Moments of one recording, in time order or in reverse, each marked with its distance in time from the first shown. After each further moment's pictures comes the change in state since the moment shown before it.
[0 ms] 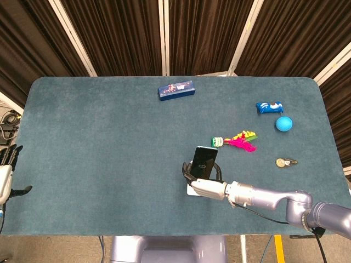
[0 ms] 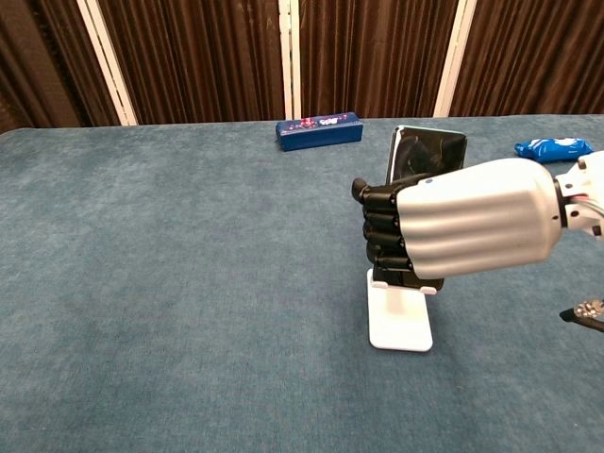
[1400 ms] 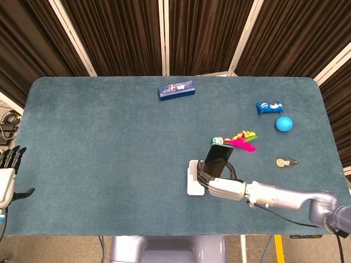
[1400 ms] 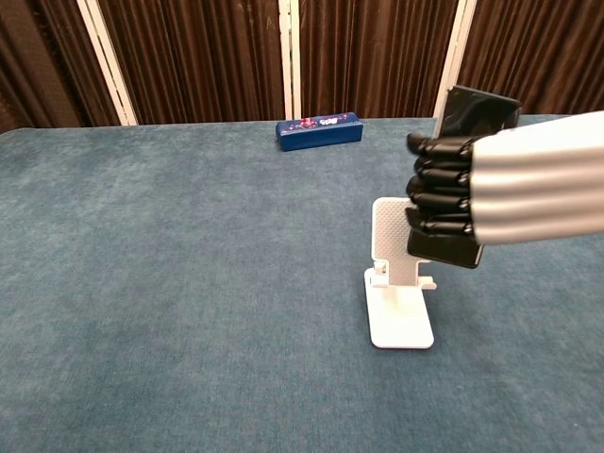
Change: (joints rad) left arm 0.025 -0.004 0.012 -0.028 0.068 0.039 0.025; right arm -0.072 0.064 -0.030 0.096 -0.081 0.267 0.097
